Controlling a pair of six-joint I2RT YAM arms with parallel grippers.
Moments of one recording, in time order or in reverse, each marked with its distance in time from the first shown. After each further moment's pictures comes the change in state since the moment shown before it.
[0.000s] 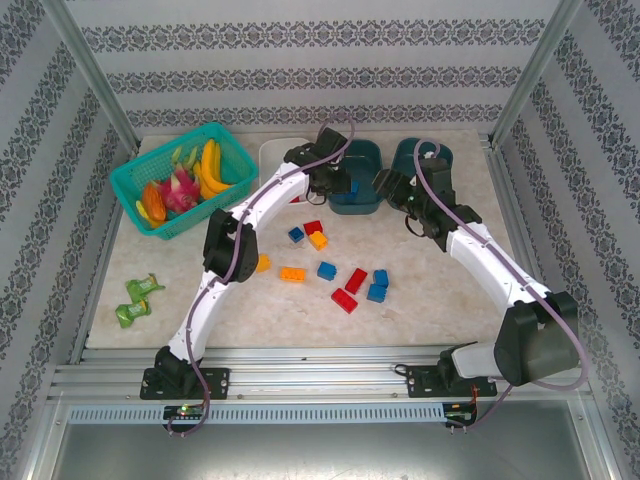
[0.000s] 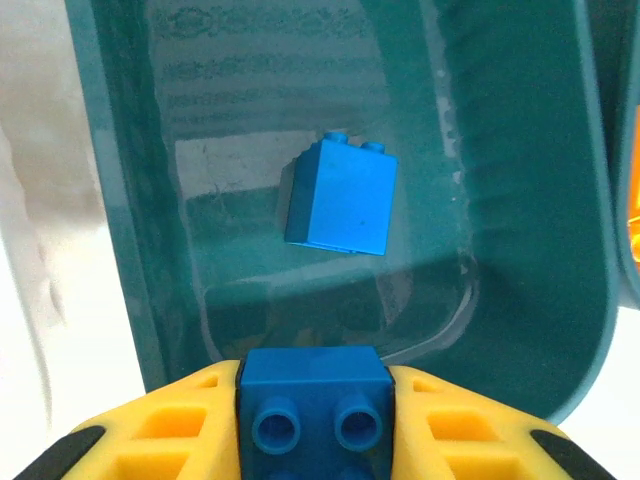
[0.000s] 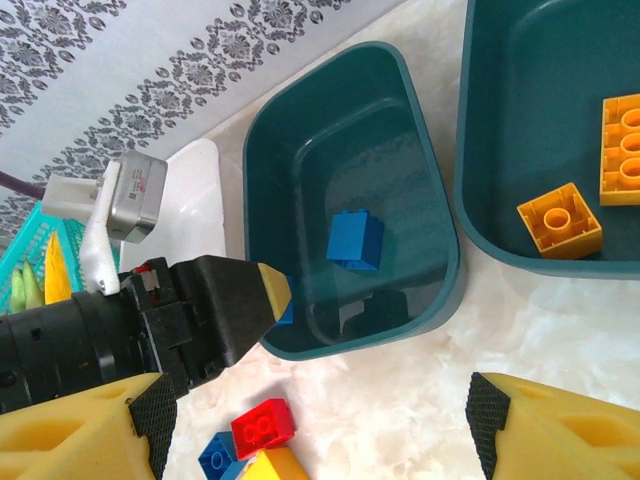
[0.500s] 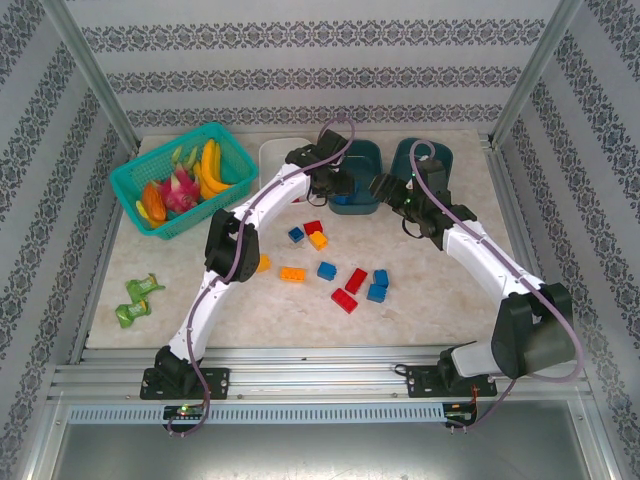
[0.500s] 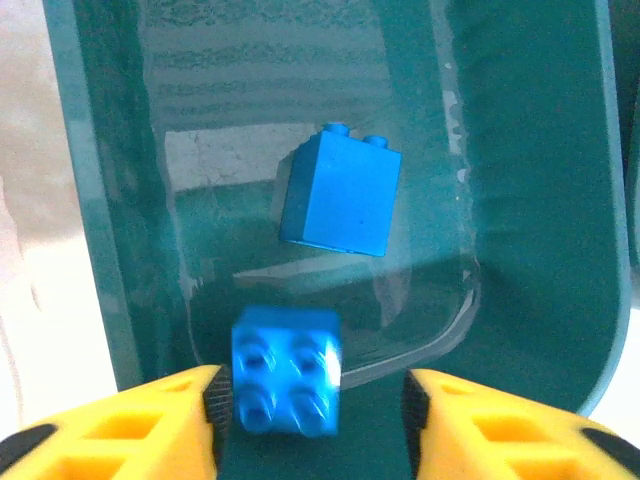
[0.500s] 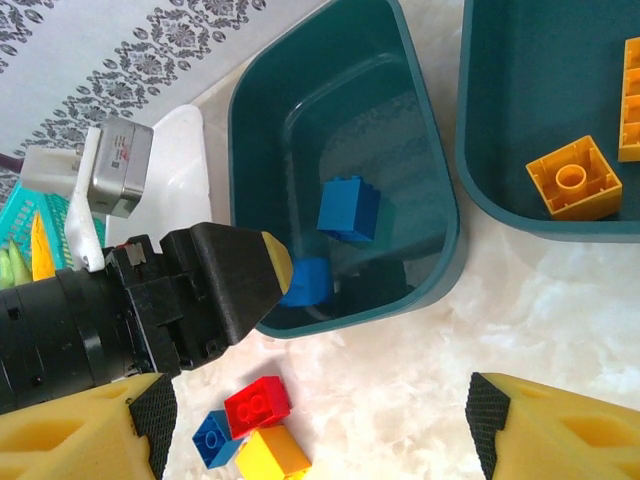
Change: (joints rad) left arm 0.000 0.015 0.013 -0.004 0.008 -0.016; right arm 0.002 0.039 -0.003 -0.007 -0.034 0.019
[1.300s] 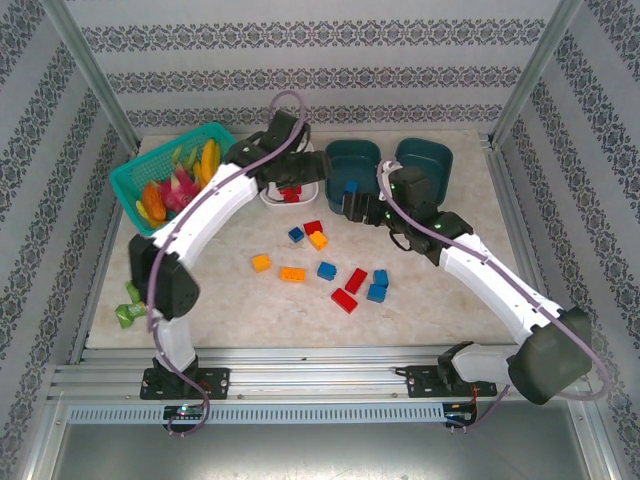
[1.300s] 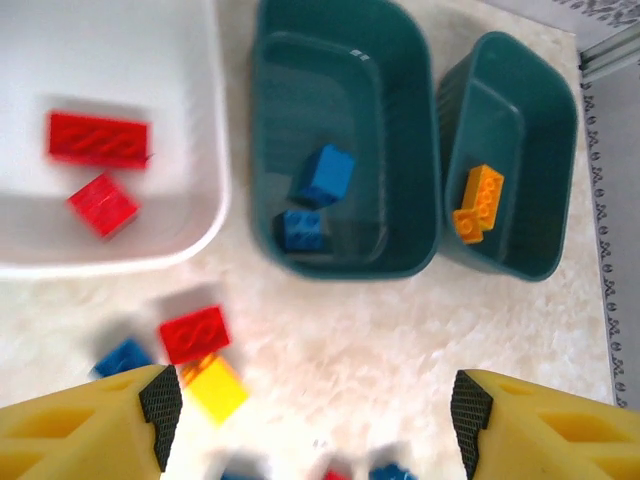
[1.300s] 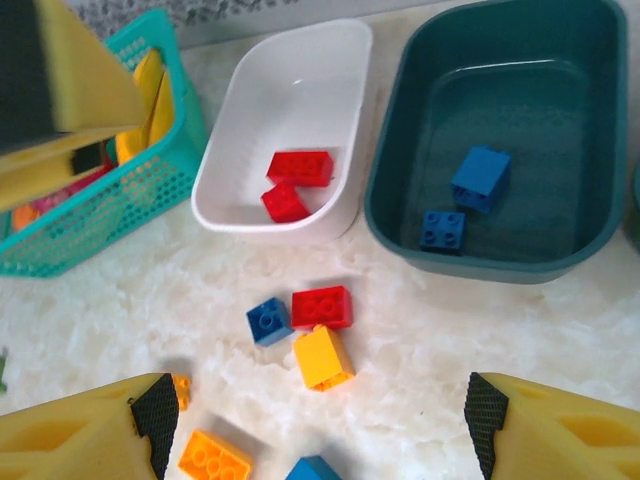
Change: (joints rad) left arm 0.029 -0.699 -0.577 0.036 -0.069 -0.158; right arm 0.253 -0.130 0.053 -0.150 0.040 -0.299
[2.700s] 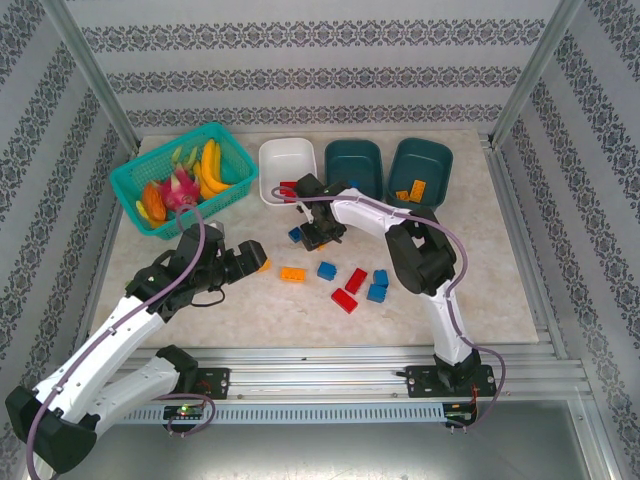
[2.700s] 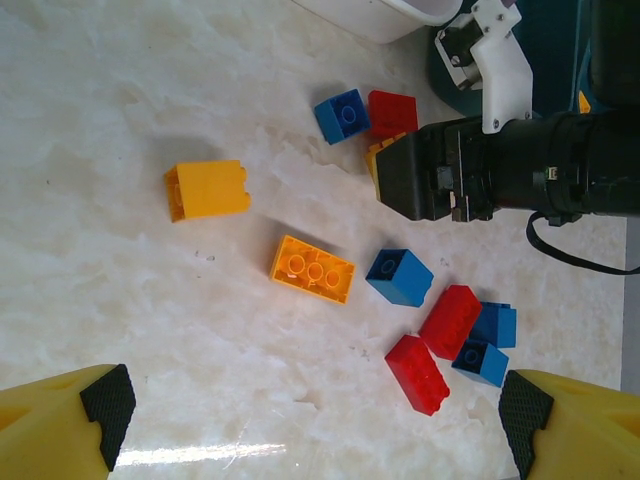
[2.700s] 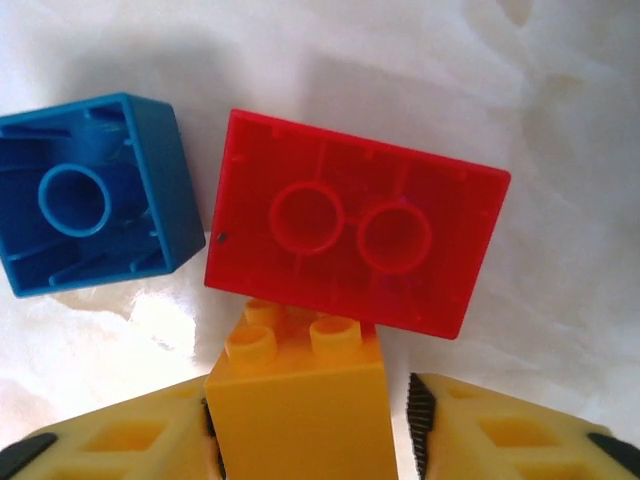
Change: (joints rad) left arm 0.023 -0.963 -1.049 0.127 0.009 -0.195; right arm 0.150 0.943 0.662 -0.472 0.063 -0.257
